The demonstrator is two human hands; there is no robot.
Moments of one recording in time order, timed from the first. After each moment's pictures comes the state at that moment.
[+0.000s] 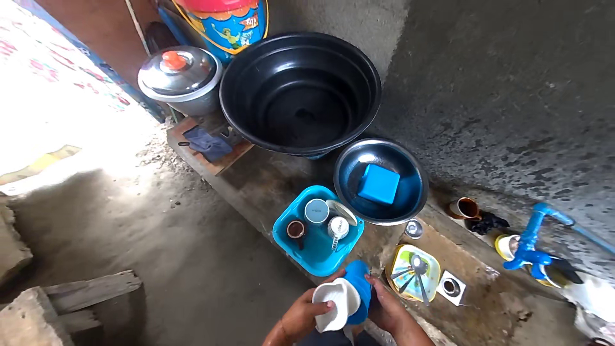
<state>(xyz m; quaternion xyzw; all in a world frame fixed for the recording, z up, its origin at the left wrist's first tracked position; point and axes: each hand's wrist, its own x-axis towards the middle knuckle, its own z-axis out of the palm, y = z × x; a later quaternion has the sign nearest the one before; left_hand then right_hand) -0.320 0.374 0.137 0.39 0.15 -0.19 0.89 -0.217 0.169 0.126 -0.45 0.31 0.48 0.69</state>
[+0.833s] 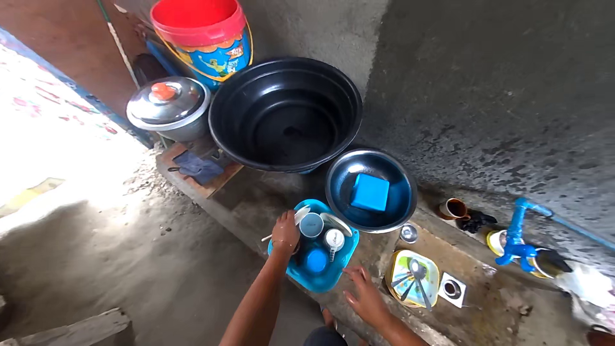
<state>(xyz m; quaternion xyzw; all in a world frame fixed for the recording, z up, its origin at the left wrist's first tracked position) -0.131 0.480 0.110 0.93 0.26 -0.14 0.23 -0.200 0.195 0.124 -0.86 -0.20 0.27 0.38</state>
